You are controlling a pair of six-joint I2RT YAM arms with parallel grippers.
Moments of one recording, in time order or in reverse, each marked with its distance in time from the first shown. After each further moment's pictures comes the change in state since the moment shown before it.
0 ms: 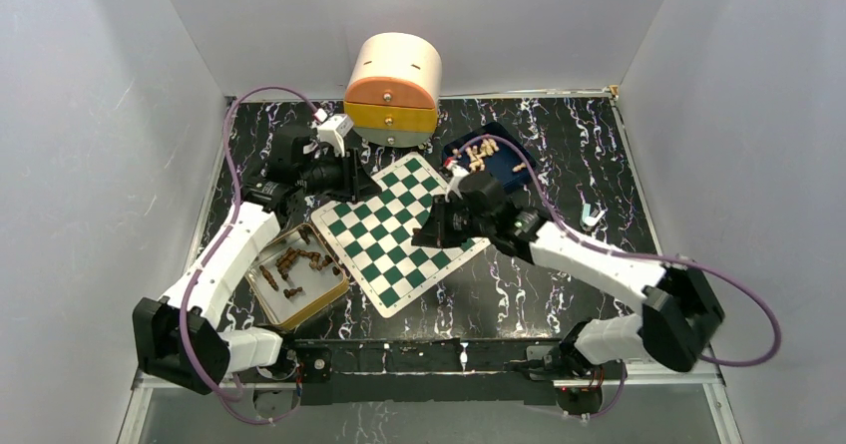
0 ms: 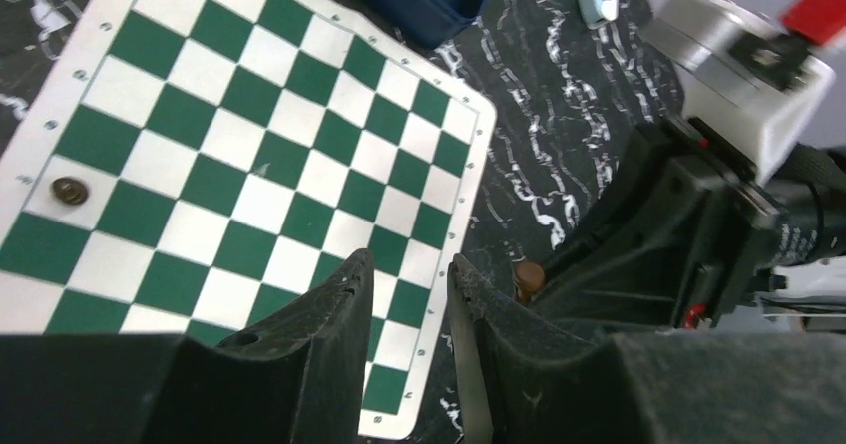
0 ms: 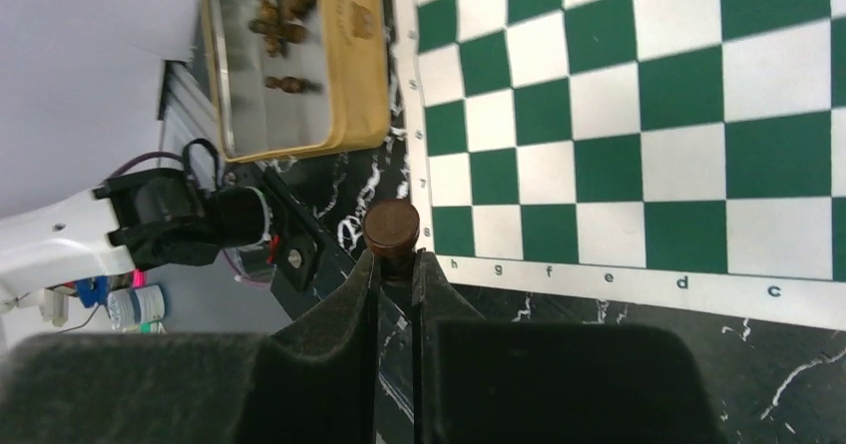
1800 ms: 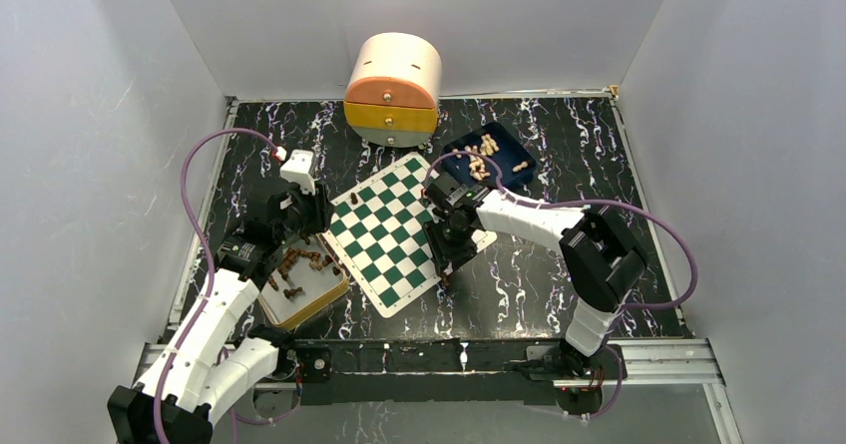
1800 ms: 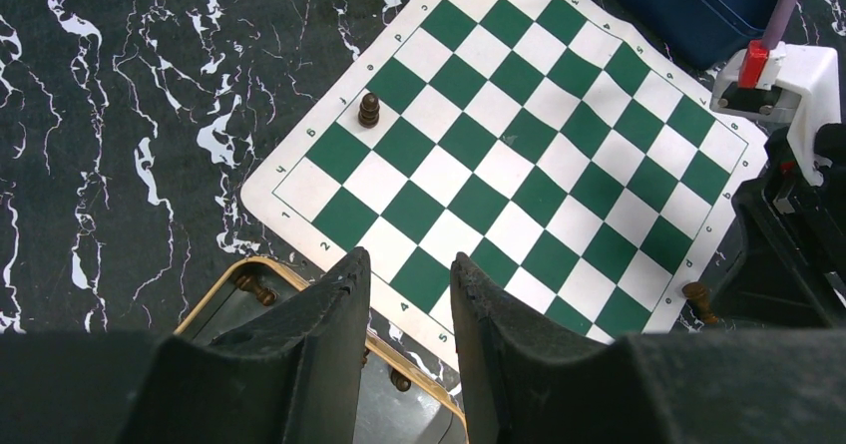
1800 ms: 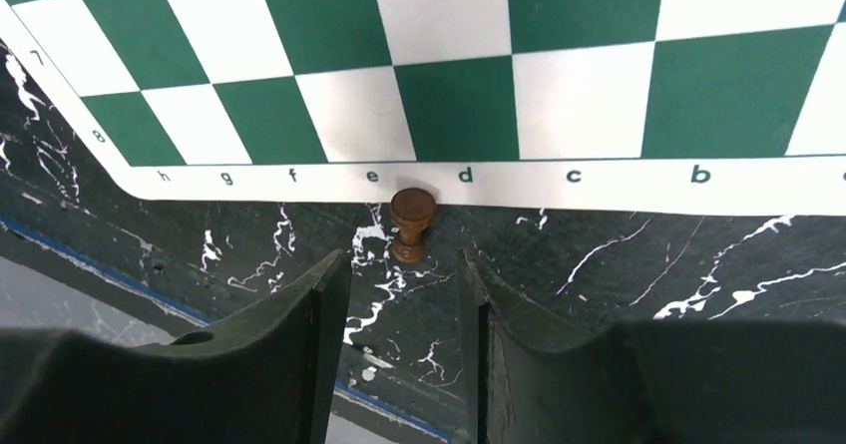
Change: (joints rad) left arm 0.000 -0.407 -0.311 -0.006 -0.537 0.173; right arm -0.028 0.476 0.336 -0.660 0.062 -0.320
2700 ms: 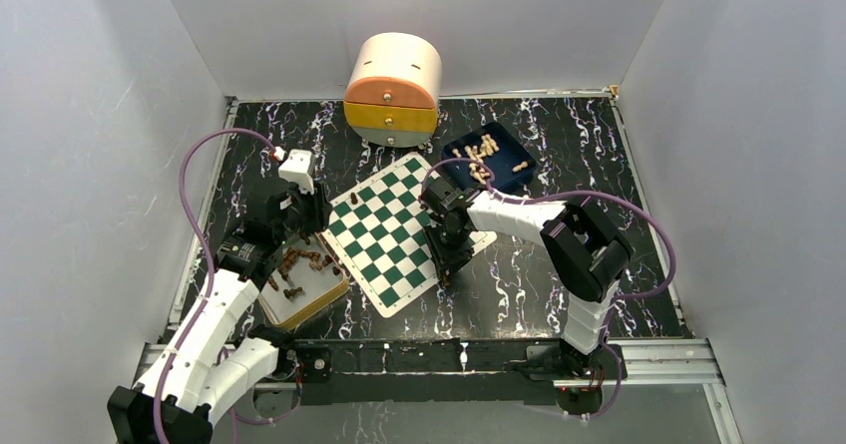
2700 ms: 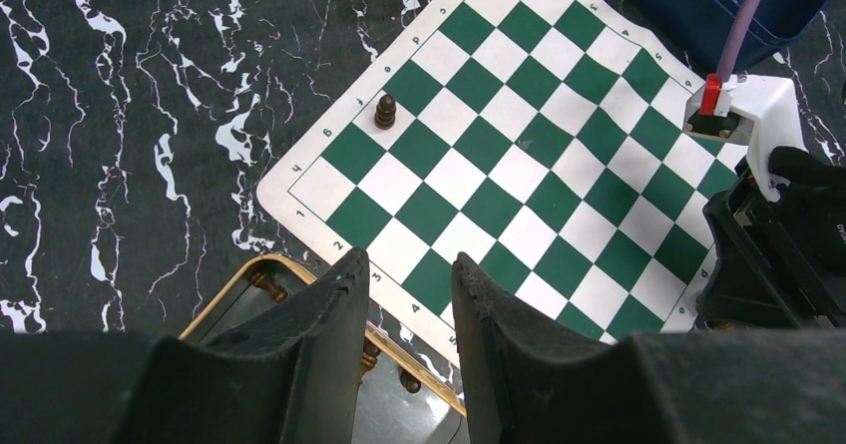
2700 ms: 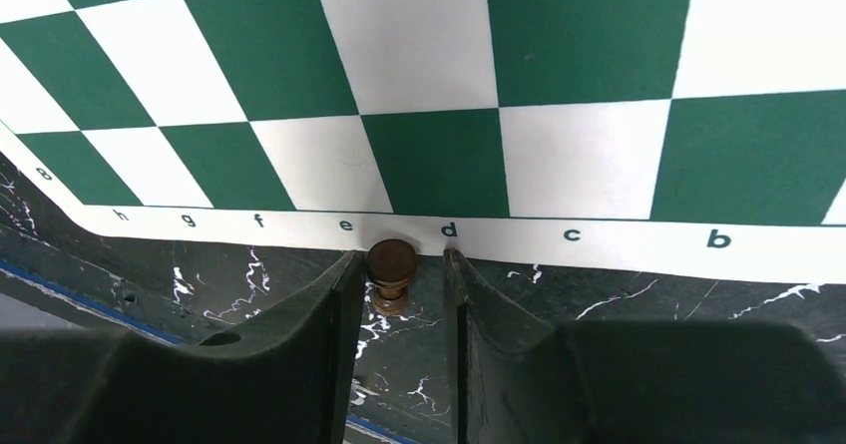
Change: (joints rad) left arm 0.000 -0.002 0.000 0.000 -0.034 0.000; right arm 0.000 0.092 0.002 0.047 0.001 -0.009
